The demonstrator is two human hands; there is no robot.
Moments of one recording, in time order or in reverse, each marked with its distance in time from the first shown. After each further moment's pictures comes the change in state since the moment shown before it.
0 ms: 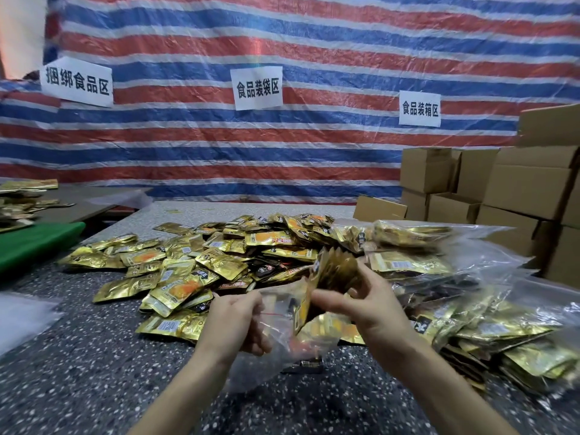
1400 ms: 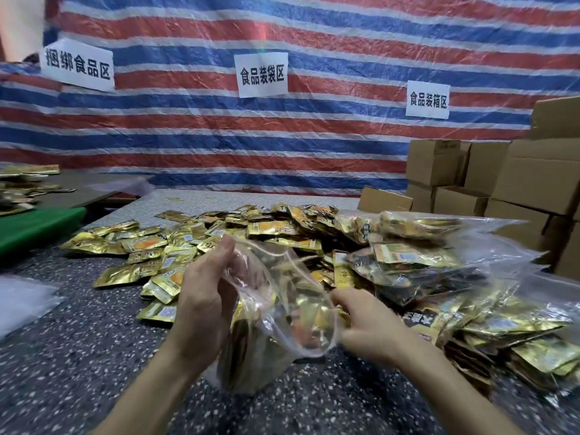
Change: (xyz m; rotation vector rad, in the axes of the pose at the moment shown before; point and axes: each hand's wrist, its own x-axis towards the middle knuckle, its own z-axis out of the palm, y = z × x) left_hand -0.018 0.032 -0.010 -0.395 -0.166 0.466; right_hand 0.023 0.059 -0.022 -1.086 -0.257 0.139
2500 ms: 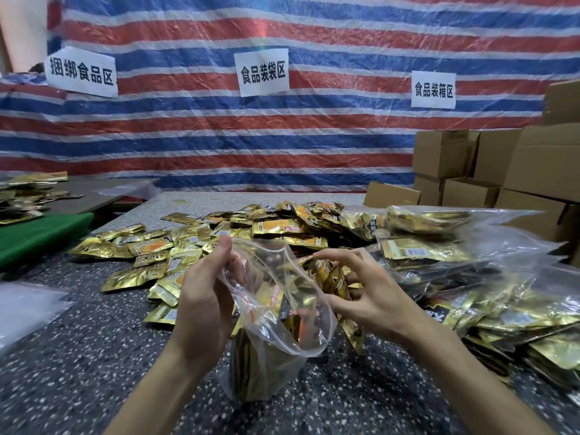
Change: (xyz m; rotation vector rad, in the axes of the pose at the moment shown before) left_hand 0.002 -0.001 -0.006 0.051 0.084 -0.056; right_hand 0.010 0.000 -0.018 0.320 0.221 -0.301
